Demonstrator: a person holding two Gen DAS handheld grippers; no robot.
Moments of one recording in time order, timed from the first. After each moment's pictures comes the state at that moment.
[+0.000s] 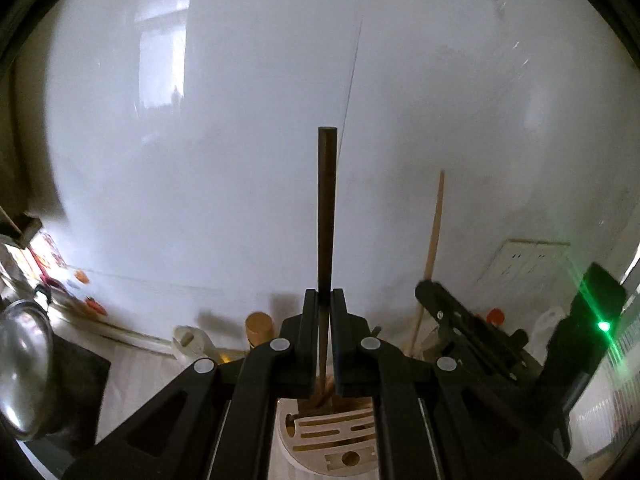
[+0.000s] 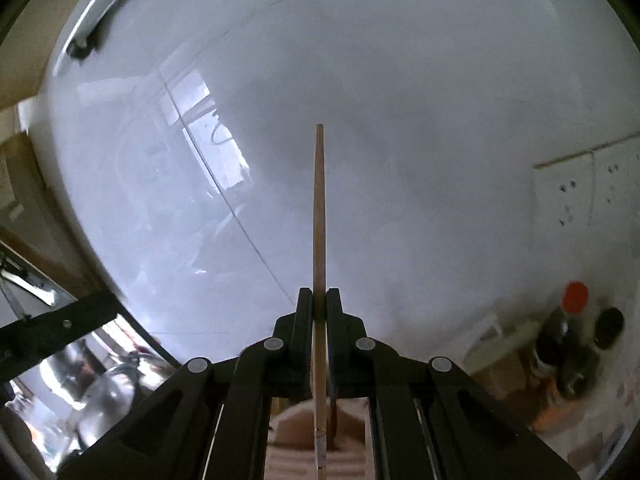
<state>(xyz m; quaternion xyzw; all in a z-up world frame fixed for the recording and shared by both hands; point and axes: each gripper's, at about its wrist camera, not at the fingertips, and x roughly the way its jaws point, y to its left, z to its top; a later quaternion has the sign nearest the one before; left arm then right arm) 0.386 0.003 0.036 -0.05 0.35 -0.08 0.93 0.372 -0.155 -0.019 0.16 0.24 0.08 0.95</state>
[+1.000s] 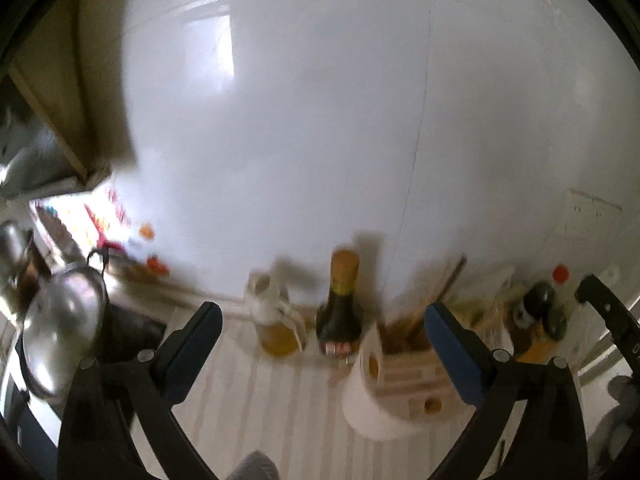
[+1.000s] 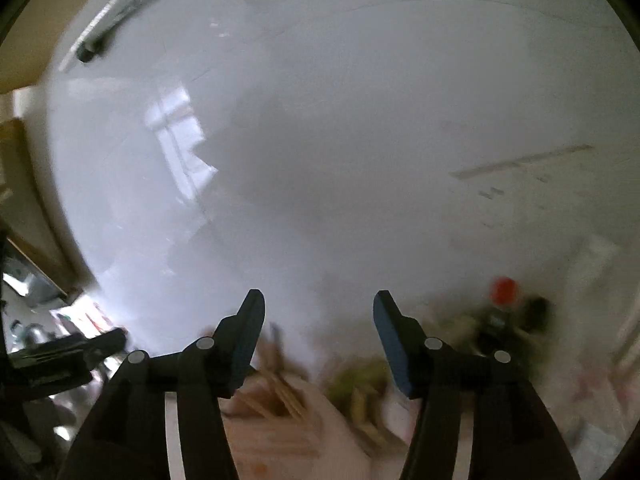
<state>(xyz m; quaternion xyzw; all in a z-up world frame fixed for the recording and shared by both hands) 0.321 0.035 -0.006 -0.02 0.37 0.02 0.93 0.293 -0.188 -0.024 0.14 0.26 0.00 0.95</state>
